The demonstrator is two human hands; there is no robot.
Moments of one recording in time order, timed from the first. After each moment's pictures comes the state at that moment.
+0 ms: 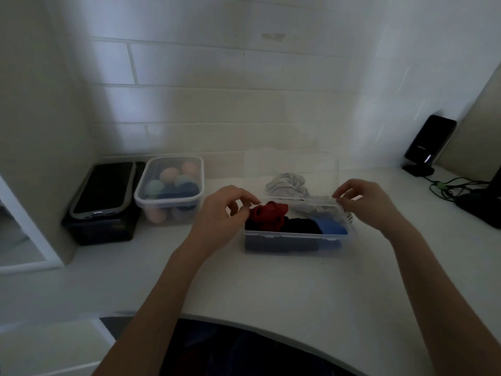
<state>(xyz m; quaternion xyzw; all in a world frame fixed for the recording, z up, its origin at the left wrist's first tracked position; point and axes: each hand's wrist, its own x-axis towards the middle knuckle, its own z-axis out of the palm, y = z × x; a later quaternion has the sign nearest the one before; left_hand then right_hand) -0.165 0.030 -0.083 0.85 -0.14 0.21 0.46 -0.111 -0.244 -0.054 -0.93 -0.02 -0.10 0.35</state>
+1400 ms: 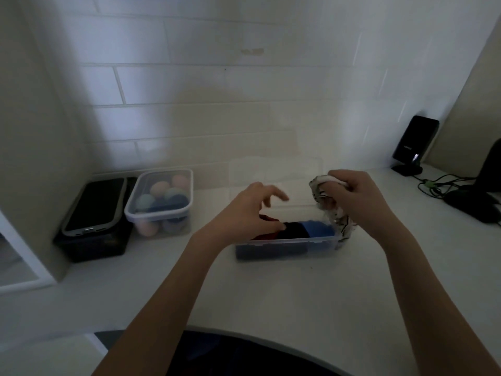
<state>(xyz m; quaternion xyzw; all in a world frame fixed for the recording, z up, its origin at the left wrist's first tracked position) -0.149 -0.014 -0.048 0.90 -0.24 0.06 0.35 -0.153 -0.225 -0.019 -0.83 -0.19 -0.17 0.49</state>
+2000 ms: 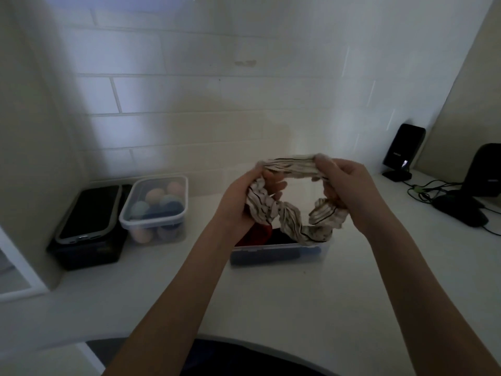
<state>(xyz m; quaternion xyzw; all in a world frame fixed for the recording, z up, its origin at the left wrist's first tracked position) -0.134 -0.039 -0.033 0.42 -0.13 -0.09 0.89 -0.150 -0.216 0.002 -0.75 -0.11 -0.14 0.64</state>
